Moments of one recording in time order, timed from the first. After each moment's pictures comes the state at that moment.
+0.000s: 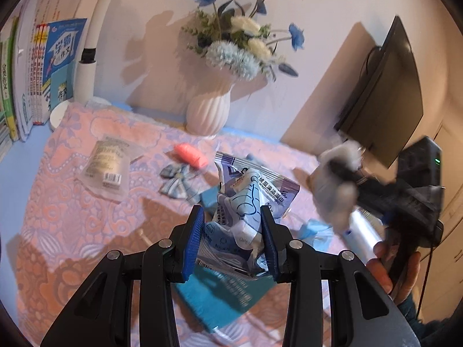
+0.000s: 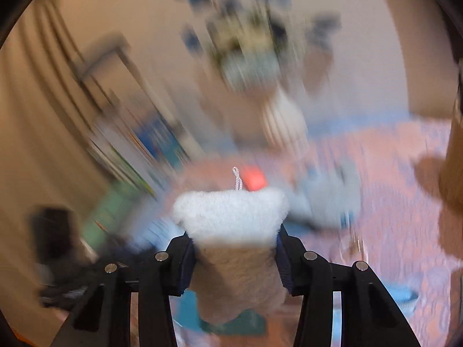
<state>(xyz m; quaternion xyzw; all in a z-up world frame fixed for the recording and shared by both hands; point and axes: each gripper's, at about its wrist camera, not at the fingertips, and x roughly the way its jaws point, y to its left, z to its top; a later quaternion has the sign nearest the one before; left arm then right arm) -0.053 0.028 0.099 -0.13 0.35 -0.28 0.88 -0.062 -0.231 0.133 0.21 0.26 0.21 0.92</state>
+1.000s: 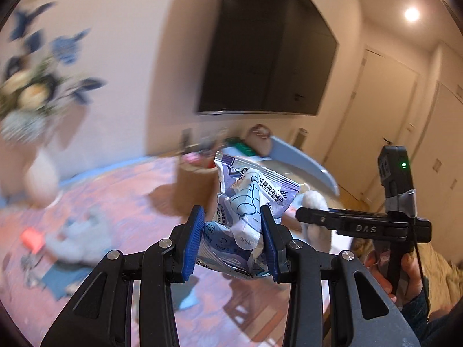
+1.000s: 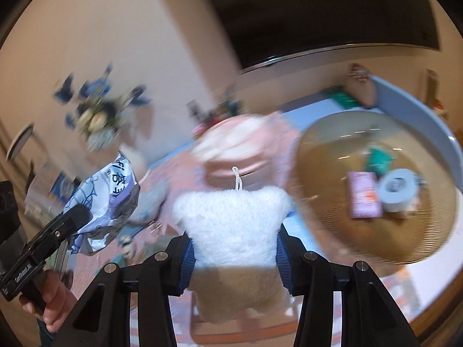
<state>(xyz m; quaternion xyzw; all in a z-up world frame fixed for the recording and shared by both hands) -0.097 -0.244 0.169 0.02 0.30 -0.48 0.83 -0.200 -0.462 0.140 0.24 0.35 -0.10 0.90</state>
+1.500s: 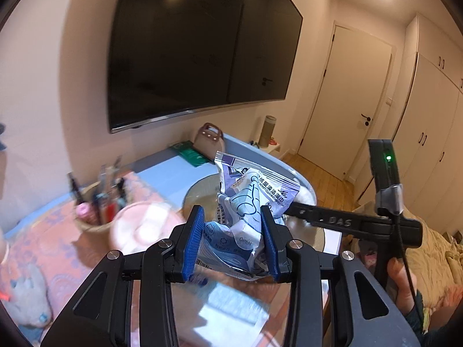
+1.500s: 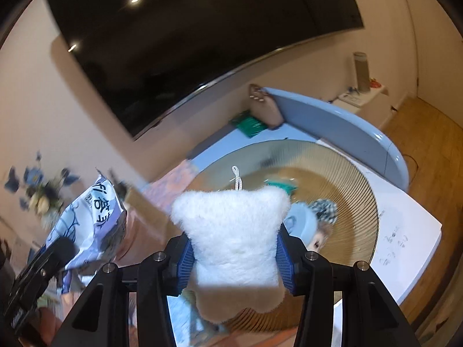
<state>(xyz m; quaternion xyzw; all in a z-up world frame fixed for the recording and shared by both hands) -0.110 -0.397 0.175 0.08 0.29 -0.53 0.79 -0.227 -0.595 0.131 0.31 0.31 -0.23 0.87</state>
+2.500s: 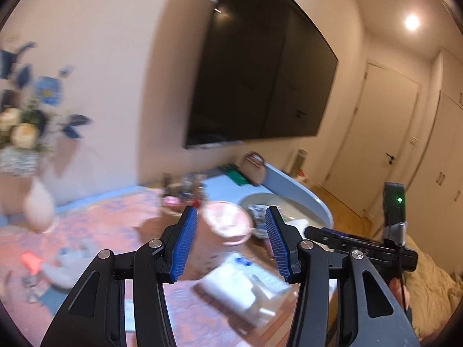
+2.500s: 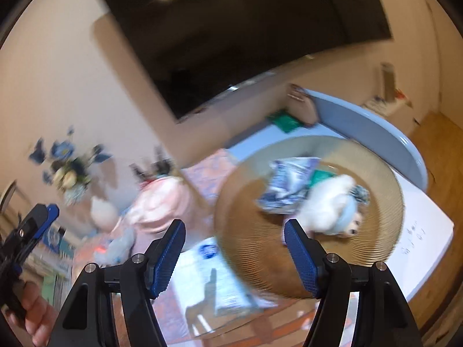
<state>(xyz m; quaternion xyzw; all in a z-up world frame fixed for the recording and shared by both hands) -0.110 -0.250 0.224 0.00 0.26 -0.44 0.86 -0.229 -0.510 0.162 0.25 0.30 -0.14 0.91</state>
